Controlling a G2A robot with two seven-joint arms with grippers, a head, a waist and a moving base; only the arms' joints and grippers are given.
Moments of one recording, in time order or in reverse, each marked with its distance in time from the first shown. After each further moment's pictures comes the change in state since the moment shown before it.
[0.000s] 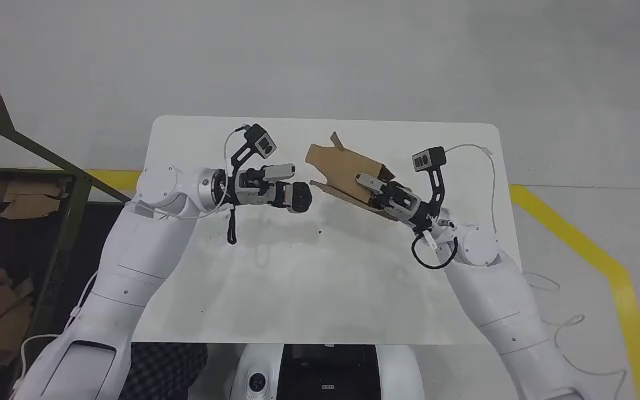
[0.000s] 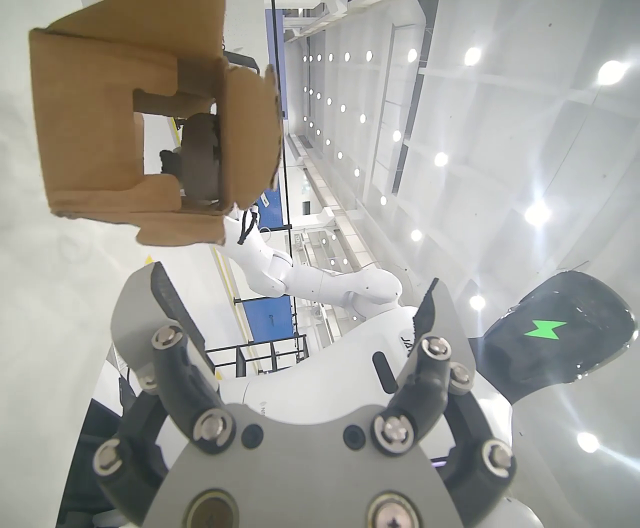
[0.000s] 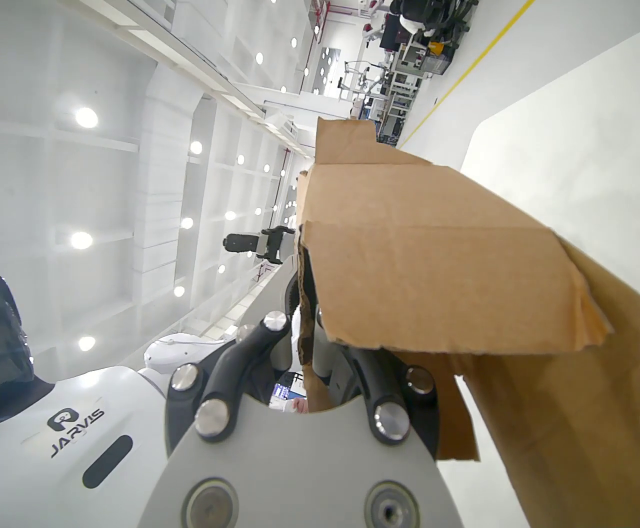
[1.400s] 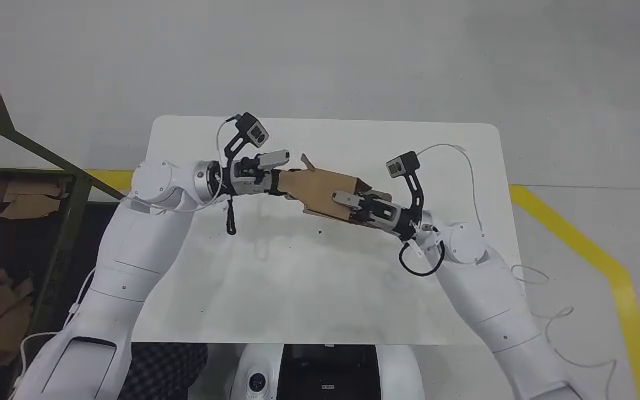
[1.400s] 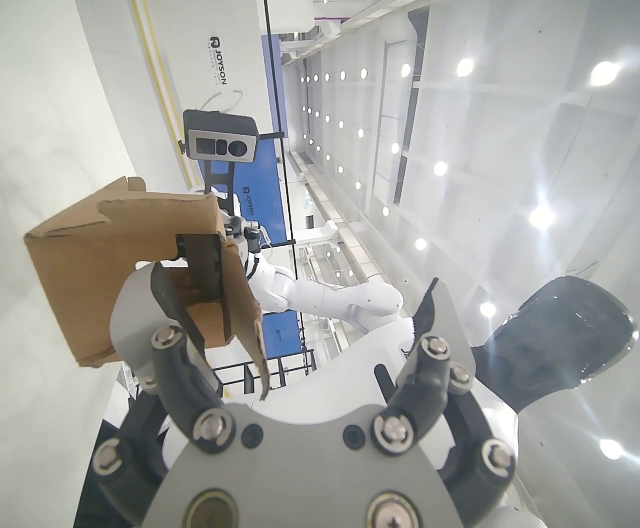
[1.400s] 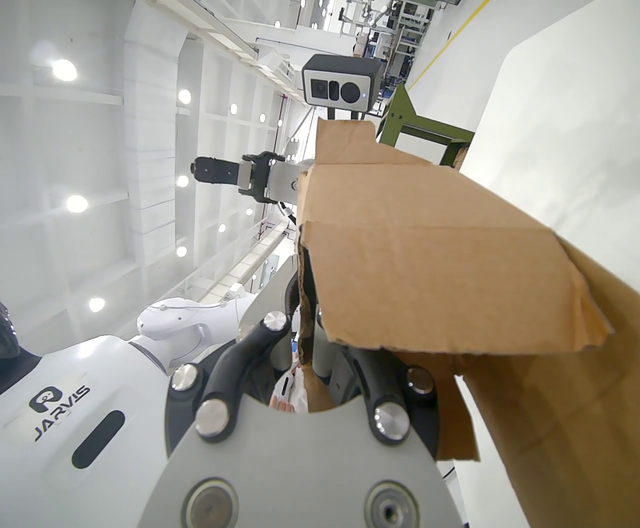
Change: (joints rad) left arm -0.016 -0.003 -0.028 0.024 0.000 -0.033 0.038; right arm 0.025 -0.014 -0.063 -0.009 0.005 0.019 0.096
